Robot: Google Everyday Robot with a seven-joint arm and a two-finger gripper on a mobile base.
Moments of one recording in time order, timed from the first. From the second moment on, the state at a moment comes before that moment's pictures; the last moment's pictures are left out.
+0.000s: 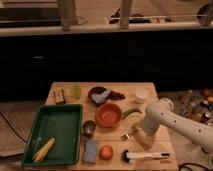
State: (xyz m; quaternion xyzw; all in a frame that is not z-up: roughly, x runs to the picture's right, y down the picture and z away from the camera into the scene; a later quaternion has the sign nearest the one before) arm 0.223 0.270 0.815 -0.33 -0.14 -0.22 0.91
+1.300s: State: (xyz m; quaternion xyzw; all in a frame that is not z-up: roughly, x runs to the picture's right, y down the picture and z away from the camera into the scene) arm 0.207 0.262 0.822 -0.35 -0.14 -0.23 0.90
